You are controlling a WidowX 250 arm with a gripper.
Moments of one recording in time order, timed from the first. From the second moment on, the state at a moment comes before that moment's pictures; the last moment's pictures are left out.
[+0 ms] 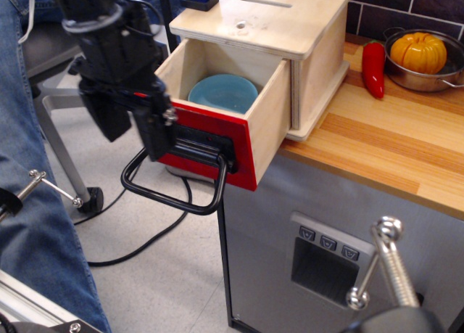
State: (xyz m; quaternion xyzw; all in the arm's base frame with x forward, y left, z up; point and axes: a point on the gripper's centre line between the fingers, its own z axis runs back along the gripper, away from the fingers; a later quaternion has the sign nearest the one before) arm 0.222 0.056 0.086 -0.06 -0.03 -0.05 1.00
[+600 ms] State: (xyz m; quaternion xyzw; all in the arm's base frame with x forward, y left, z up) arm 0.263 0.041 0.066 -0.06 -0.05 0.01 1.00
